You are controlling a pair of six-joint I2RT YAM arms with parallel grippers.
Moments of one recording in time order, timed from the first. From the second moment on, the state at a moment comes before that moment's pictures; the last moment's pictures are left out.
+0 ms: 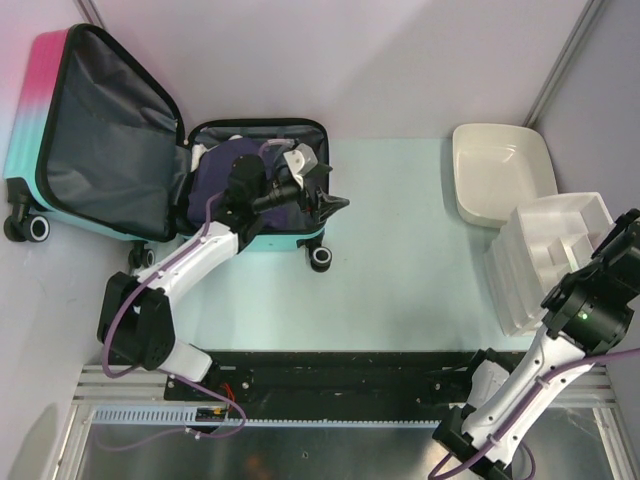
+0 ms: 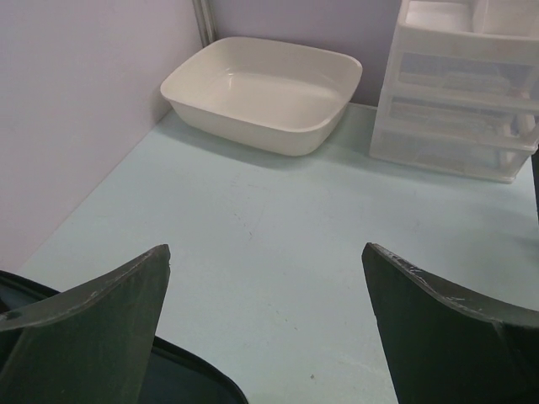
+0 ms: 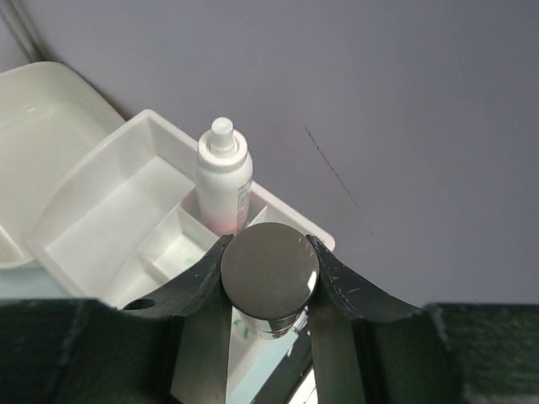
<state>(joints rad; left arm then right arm) -0.47 1.47 1.11 0.35 0.72 0.09 -0.71 0.72 1.37 -0.81 0.20 -0.08</state>
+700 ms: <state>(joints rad) -0.47 1.63 1.27 0.30 0.73 0.11 -0.84 0.80 1.17 -0.50 0.13 -0.10</state>
